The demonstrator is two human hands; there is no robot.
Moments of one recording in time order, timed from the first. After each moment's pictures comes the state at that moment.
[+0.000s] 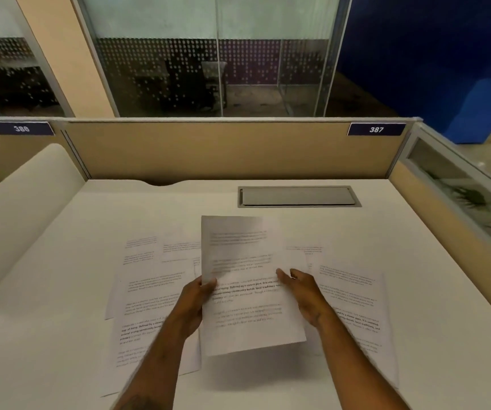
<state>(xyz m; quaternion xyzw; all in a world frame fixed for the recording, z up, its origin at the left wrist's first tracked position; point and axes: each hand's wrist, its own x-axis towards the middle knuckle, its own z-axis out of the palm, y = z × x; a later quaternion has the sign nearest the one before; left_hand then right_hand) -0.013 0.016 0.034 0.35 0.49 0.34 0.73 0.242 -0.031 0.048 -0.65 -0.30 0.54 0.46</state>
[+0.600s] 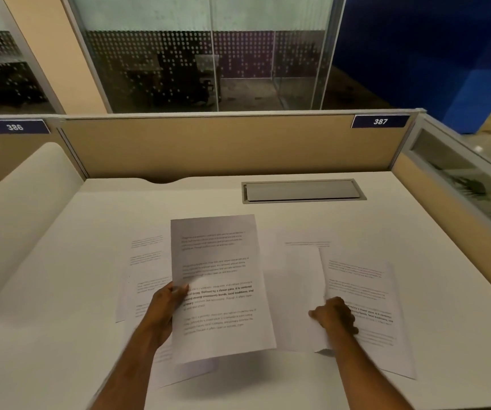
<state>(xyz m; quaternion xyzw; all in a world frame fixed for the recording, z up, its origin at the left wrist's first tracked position) -0.096 0.028 0.031 0.36 0.54 0.37 0.67 0.251 -0.048 -0.017 -0.93 -0.18 0.31 0.11</state>
